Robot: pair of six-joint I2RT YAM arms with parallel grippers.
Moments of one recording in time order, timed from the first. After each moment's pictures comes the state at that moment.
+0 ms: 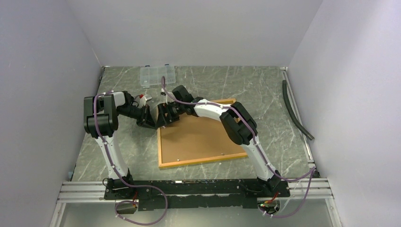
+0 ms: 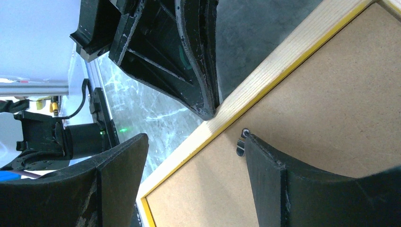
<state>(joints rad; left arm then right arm) 0.13 2.10 1.30 -0.93 0.95 0.38 0.80 2.35 1.75 -0.10 -0.73 0.46</state>
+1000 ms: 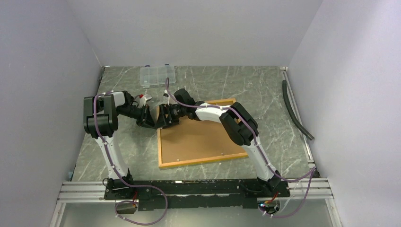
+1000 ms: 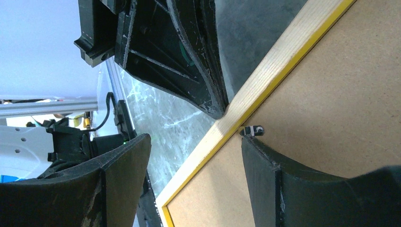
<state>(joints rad) 0.13 2.10 1.30 -0.94 0.94 0.38 0.80 2.33 1.64 0.07 -0.74 0.65</state>
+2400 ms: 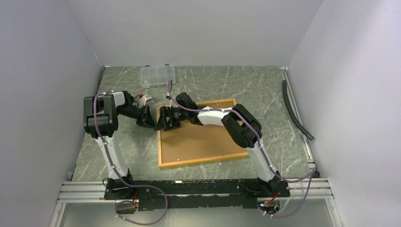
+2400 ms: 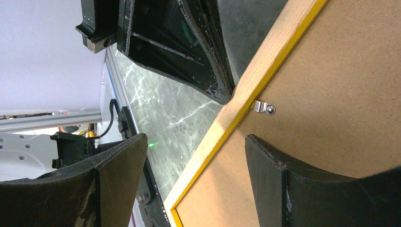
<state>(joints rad) 0.13 2.10 1.30 -0.94 0.95 0.38 0.83 2.25 1.49 0.18 -0.66 0.74</state>
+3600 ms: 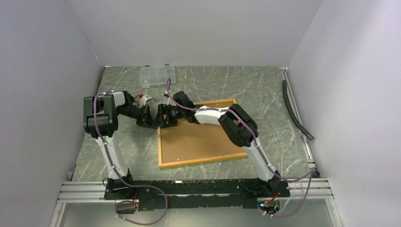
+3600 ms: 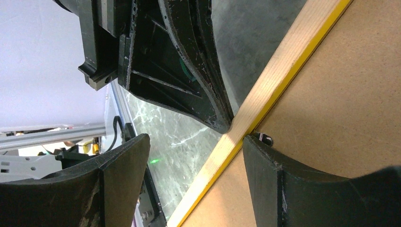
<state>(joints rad) 0.13 2.10 1.30 -0.94 0.95 0.38 0.83 2.32 1.59 0.19 -0.63 0.79</state>
